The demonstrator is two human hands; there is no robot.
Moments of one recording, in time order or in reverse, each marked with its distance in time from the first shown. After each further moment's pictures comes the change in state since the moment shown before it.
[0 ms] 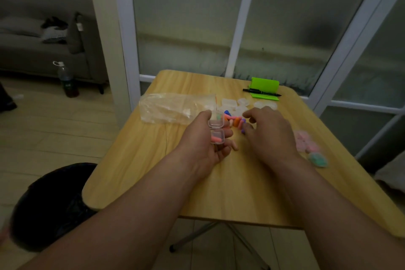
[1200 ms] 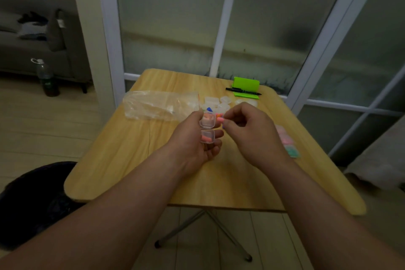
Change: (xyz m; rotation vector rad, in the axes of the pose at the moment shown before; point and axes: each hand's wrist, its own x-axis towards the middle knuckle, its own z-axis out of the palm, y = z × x) left_hand -0.007 -0.011 0.008 0.043 -0.085 -0.035; right_hand -0.037 -0.015 -0.043 0.650 -0.009 0.044
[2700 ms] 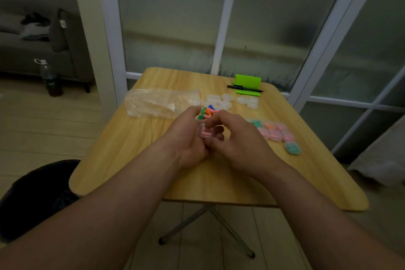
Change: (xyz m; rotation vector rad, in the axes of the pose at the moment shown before) left_hand 0.004 0.009 -0.012 -0.110 -0.173 -0.088; right_hand -0.017 -0.006 0.010 -0.148 -0.263 -0.177
